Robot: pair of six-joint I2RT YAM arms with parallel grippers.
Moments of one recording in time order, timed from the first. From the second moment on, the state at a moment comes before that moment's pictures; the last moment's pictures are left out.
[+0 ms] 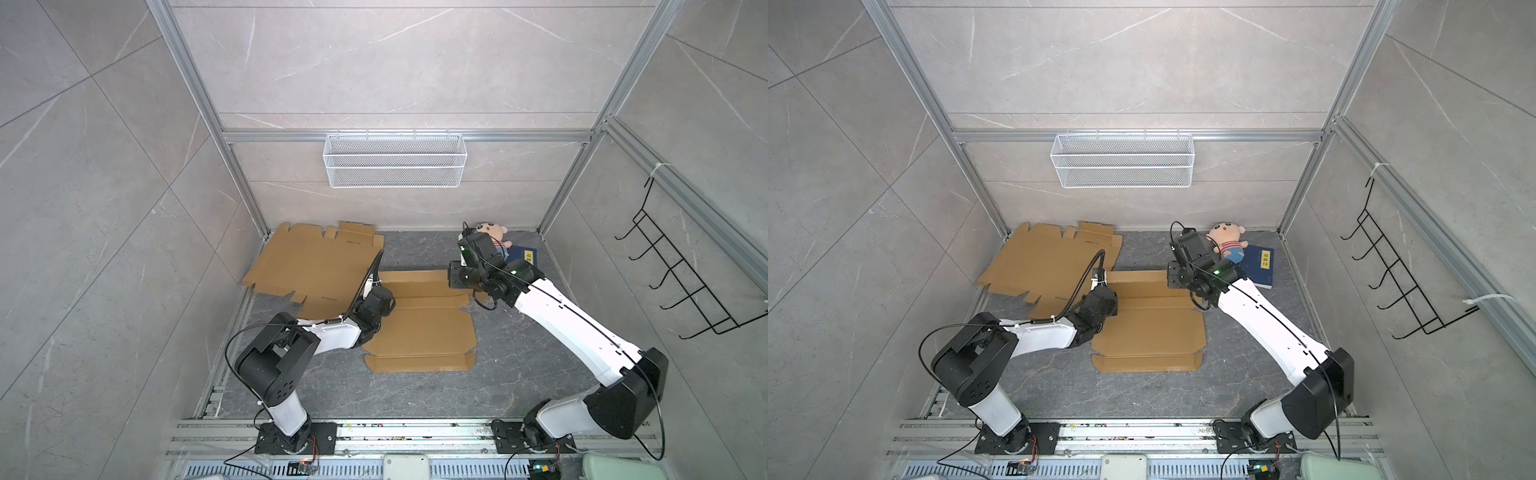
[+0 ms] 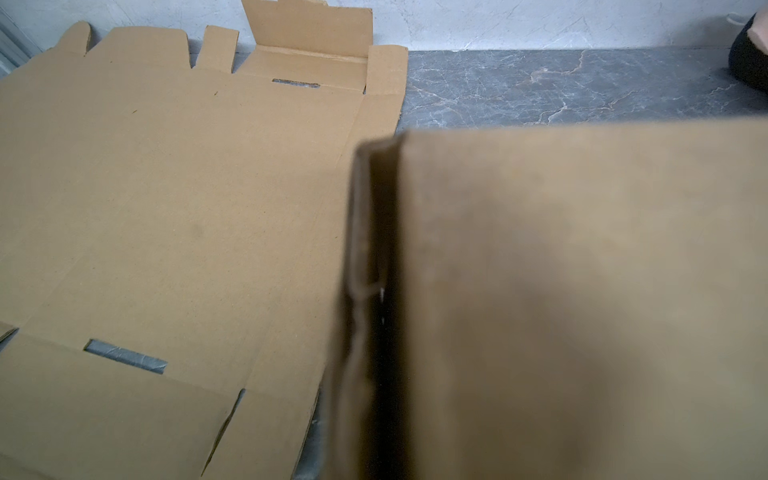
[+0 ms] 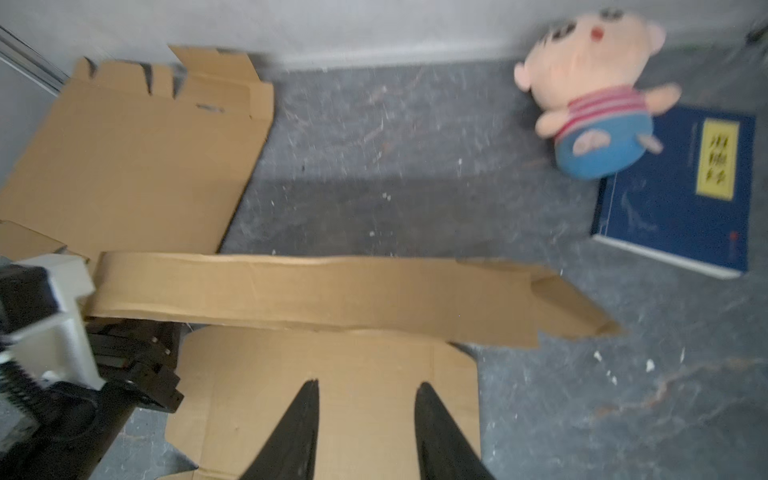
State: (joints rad) left arm -0.71 1.69 0.80 0.27 -0.55 -0.36; right arm 0.57 1.50 1.44 -0.83 0.22 0.48
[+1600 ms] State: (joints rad) left arm -0.73 1.69 0.78 0.29 -0.59 -0.34; right arm 0.26 1.70 1.57 -0.94 -0.21 0.43
